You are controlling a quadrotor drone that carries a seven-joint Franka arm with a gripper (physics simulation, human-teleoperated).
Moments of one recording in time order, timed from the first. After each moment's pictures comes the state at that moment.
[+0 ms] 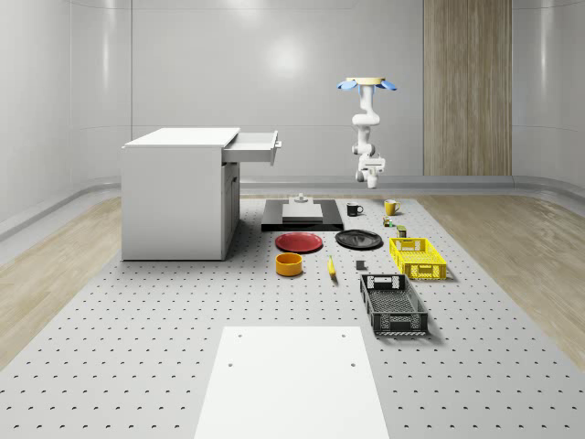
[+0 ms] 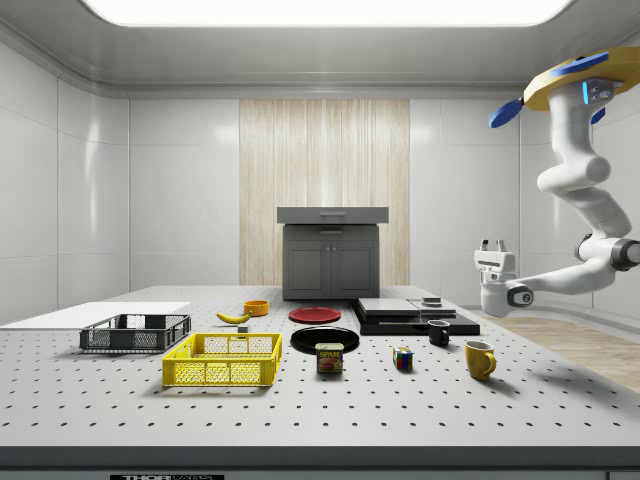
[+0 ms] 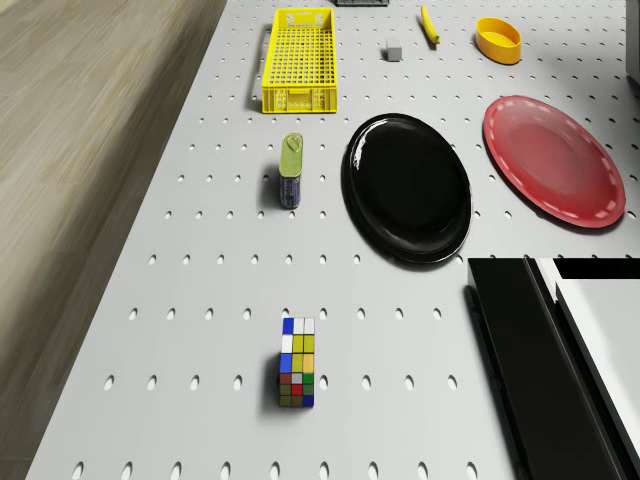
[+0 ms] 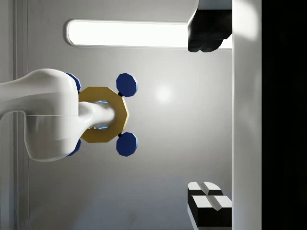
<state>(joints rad) -0.01 -0.71 0.01 -2.05 0.00 1.37 0.78</state>
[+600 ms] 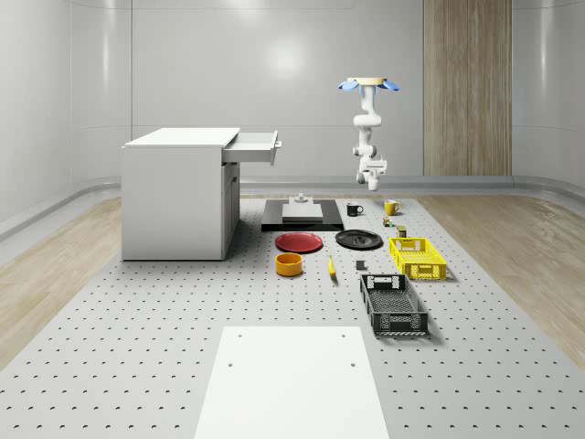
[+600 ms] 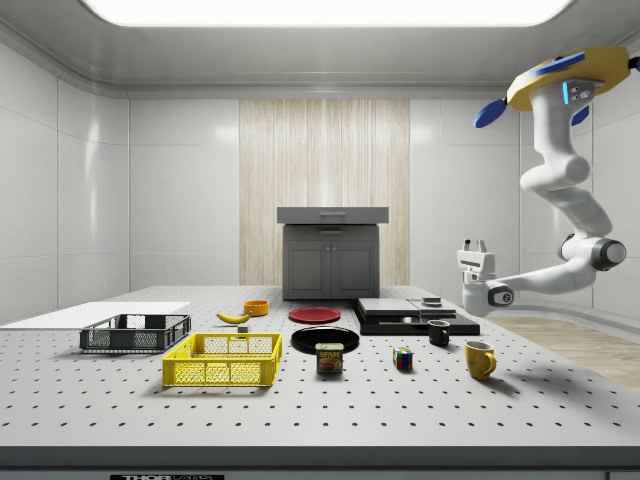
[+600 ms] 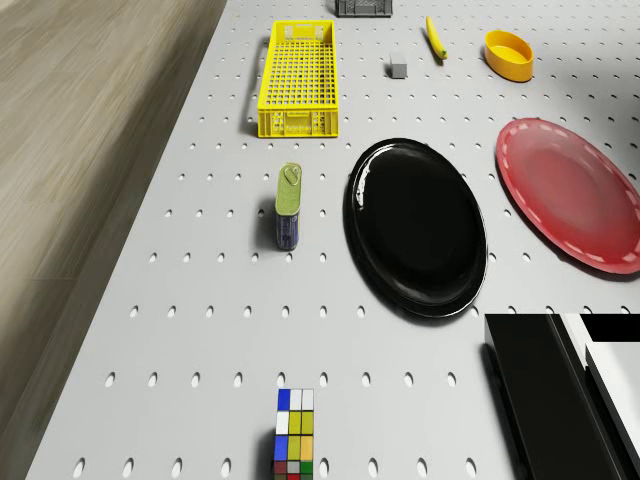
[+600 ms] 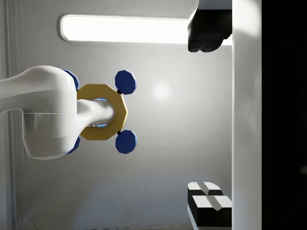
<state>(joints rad) -0.01 -0.72 0.02 -2.05 -0.02 1.38 0.78</state>
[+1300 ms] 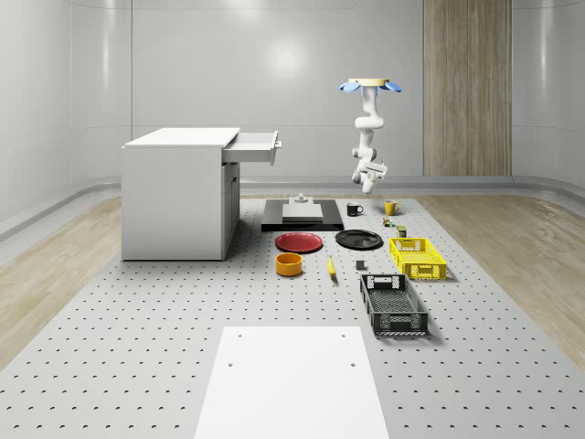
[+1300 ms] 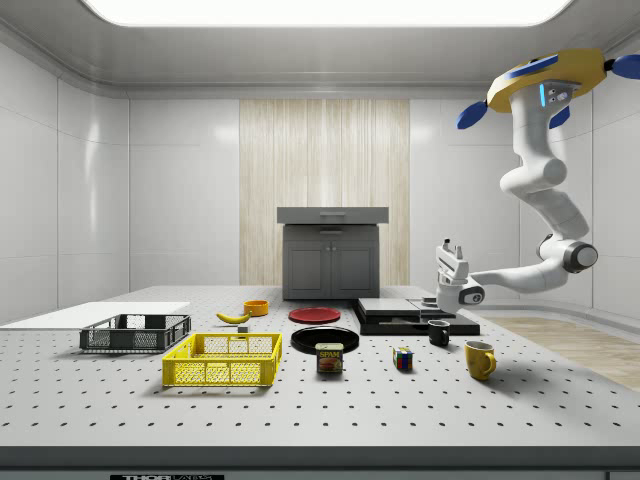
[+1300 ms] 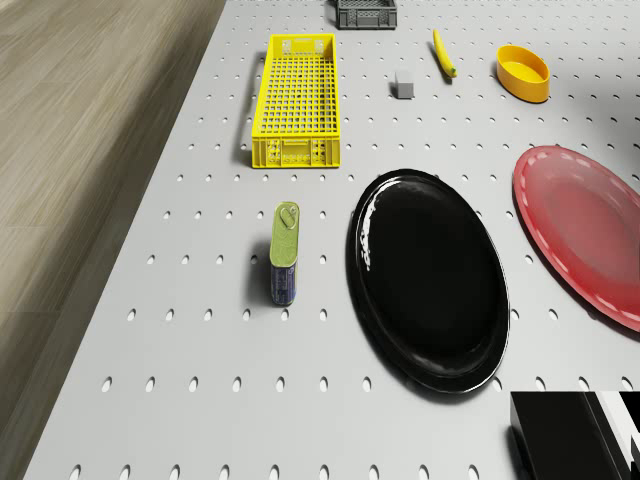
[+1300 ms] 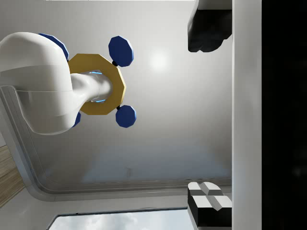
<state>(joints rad) -0.06 -0.73 0.18 -2.08 -0.24 1.40 0.81</state>
